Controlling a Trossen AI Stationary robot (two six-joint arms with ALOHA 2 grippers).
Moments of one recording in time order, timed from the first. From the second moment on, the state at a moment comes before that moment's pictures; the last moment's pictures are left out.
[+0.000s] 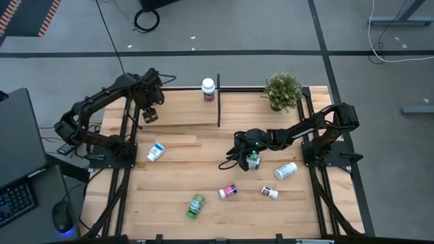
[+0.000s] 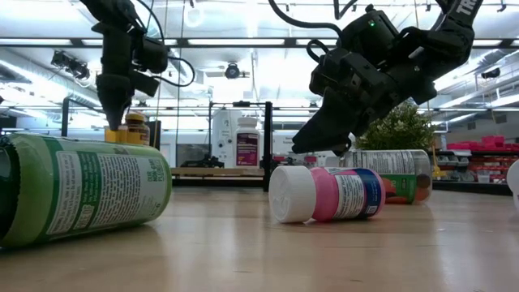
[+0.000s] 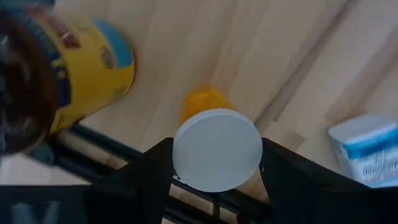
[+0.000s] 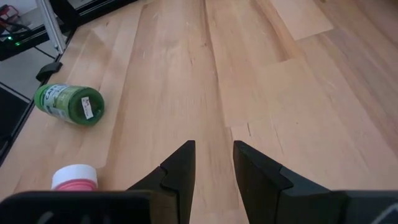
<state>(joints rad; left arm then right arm) 0.89 1.34 1.05 -1.17 -0.09 0.47 -0.01 1.64 0.60 0.51 -0.16 0.32</state>
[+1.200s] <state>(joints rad) 0.95 1.34 0.93 -1.10 -0.19 0.85 -0.01 1.64 0.60 0.51 -0.15 0.35</state>
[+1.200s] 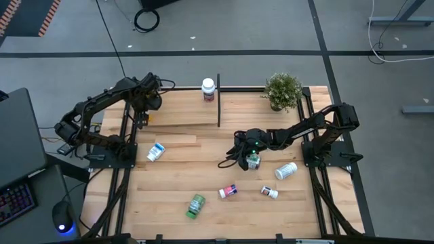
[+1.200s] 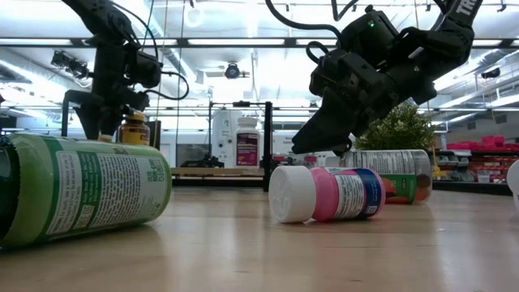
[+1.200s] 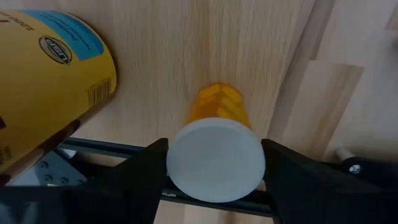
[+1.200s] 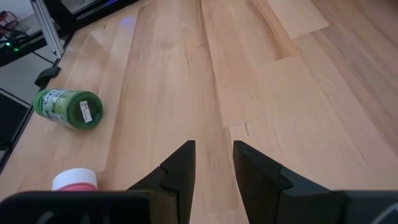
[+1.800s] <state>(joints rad) 0.87 1.34 1.09 -1.24 -0.24 0.68 -0.01 1.64 0.60 0.51 -0.13 0.33</state>
